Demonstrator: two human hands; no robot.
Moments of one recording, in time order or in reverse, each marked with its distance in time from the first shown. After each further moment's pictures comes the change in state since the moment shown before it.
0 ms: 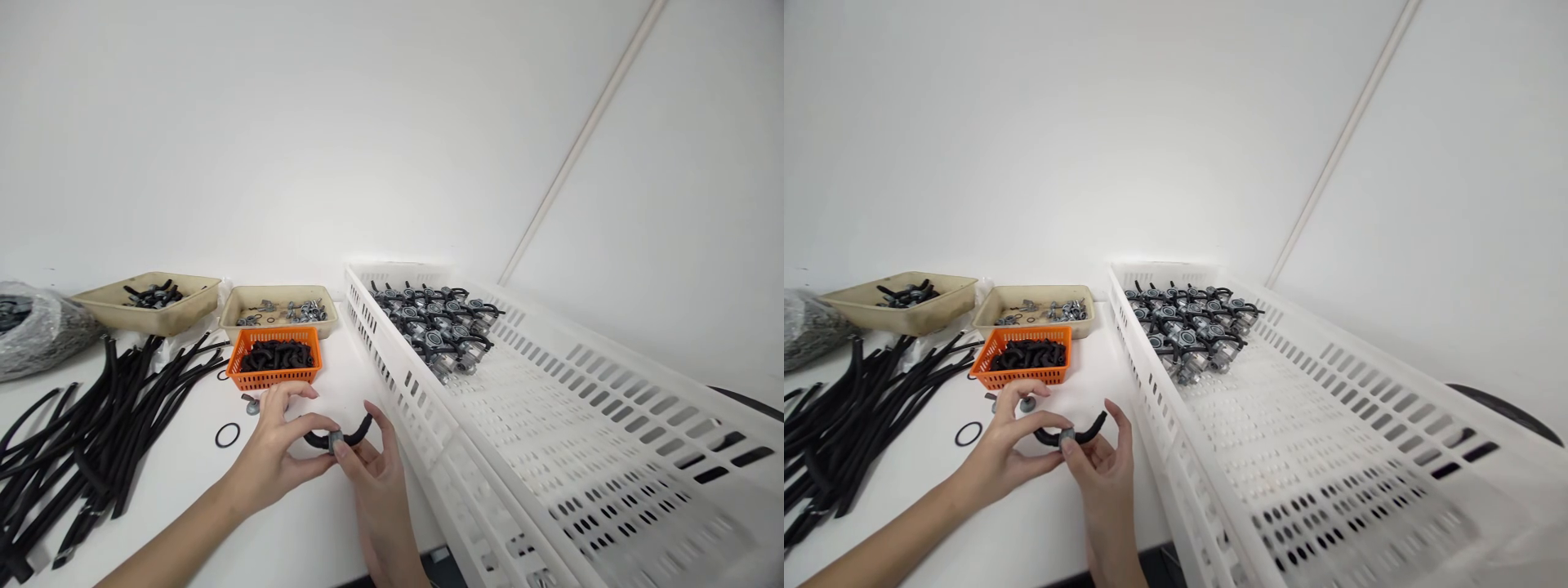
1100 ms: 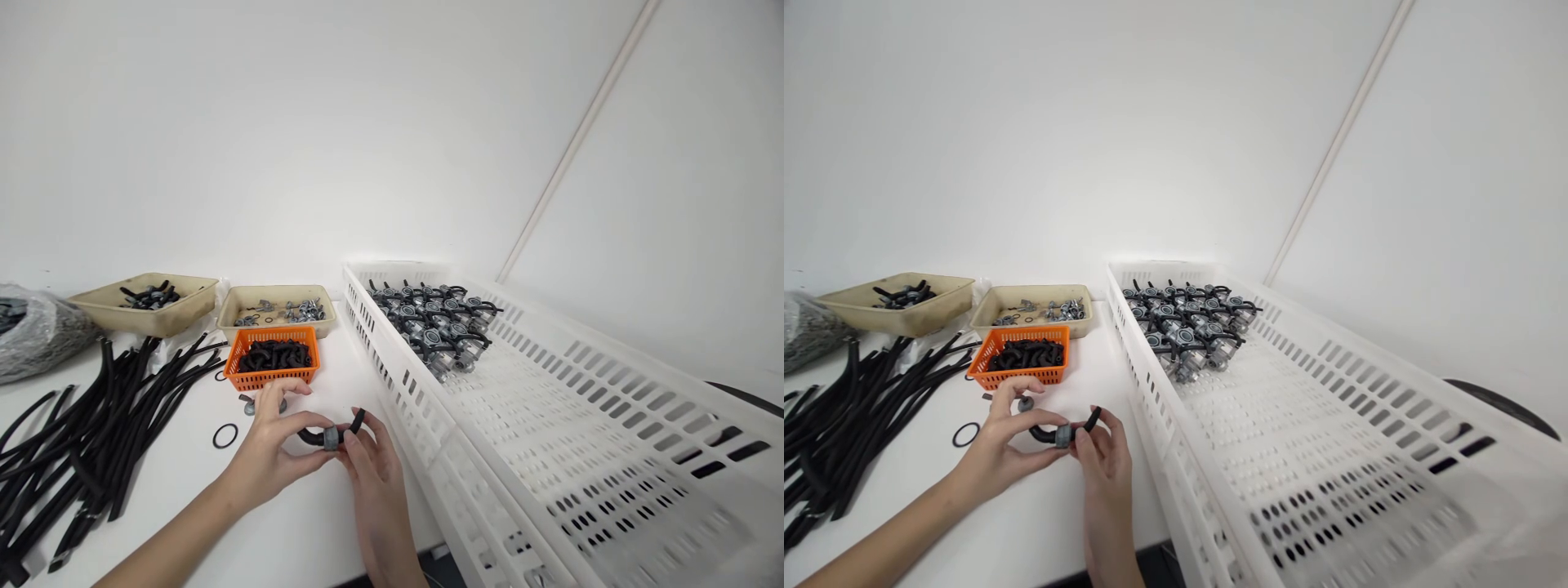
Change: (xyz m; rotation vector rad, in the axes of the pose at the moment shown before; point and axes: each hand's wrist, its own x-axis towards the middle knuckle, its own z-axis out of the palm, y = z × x) left_hand 0.001 -0.004 0.001 0.002 0.021 -0.029; right_hand 0.001 0.000 -0.005 0.049 -0.032 0.006
